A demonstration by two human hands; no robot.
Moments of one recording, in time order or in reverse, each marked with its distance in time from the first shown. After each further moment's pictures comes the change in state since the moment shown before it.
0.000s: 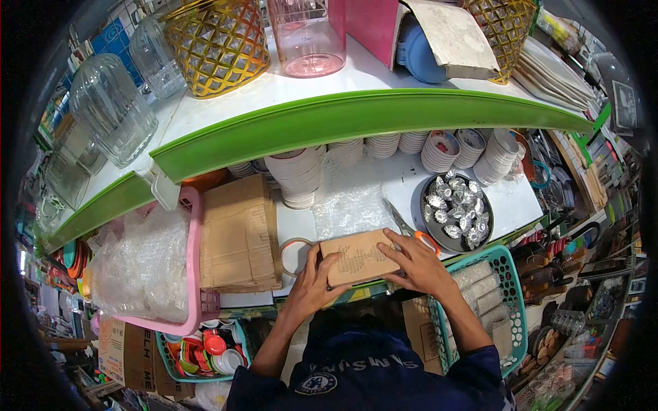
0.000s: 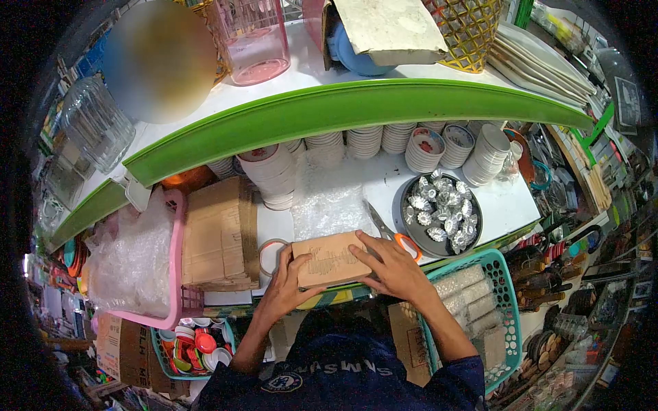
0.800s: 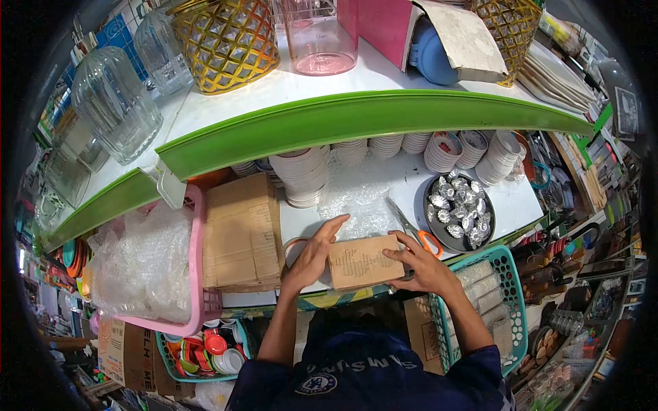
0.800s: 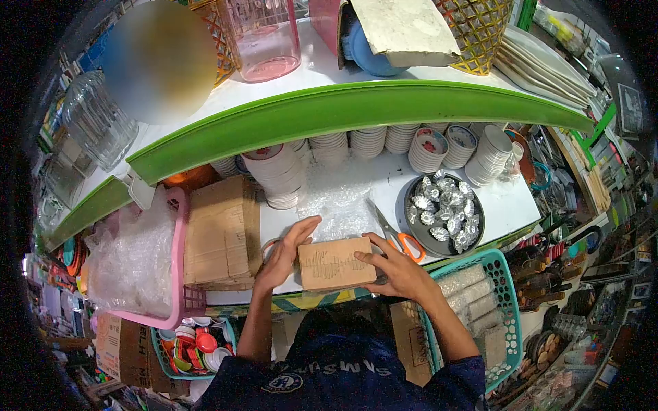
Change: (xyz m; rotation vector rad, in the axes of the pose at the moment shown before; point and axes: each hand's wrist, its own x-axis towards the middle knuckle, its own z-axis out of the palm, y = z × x) left_hand 0.056 -0.006 -0.032 -0.818 -0.154 -0.055; right_hand -0.001 0.000 0.001 0.244 0.004 0.059
